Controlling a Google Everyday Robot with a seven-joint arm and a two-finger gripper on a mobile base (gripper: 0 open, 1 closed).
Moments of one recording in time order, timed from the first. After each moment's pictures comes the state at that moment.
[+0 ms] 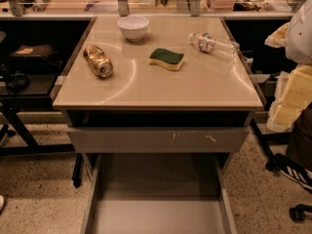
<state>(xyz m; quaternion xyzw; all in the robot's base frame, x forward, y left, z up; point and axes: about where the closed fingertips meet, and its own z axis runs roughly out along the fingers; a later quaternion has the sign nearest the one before) 0.438 -0.217 0.977 -0.60 0.78 -0.03 0.16</state>
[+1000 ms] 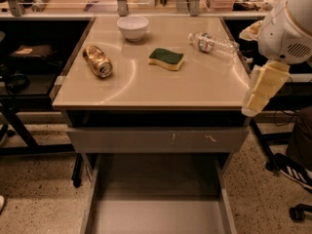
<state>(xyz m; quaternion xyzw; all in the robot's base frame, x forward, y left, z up) 0.493 -0.191 0.959 -0.64 0.74 -0.02 0.22</state>
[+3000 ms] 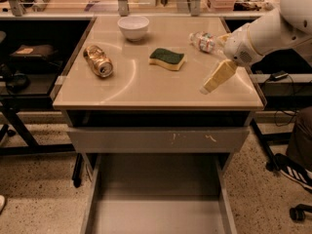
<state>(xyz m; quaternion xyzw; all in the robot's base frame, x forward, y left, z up) 0.638 -0.163 0.881 -0.56 0.74 0.11 0.35</state>
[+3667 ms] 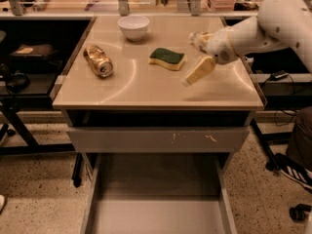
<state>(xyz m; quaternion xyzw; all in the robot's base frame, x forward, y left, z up) 0.690 -0.122 0.862 -0.55 0.71 0.18 0.40</state>
